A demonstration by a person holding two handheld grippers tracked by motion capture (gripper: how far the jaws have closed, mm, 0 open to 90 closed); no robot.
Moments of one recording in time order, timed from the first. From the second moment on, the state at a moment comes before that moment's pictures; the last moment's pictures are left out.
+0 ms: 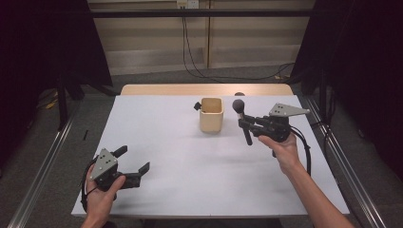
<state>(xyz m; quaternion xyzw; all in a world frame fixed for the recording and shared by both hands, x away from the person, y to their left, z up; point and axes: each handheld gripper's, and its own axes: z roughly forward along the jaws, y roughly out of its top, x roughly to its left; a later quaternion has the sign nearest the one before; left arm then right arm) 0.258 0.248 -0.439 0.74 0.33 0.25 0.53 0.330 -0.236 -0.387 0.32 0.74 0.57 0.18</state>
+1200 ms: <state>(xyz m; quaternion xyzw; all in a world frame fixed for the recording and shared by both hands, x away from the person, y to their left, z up) 0.257 0.249 -0.439 0.74 0.33 0.24 0.54 0.377 -0.193 -0.342 0.31 0.72 0.59 0.21</state>
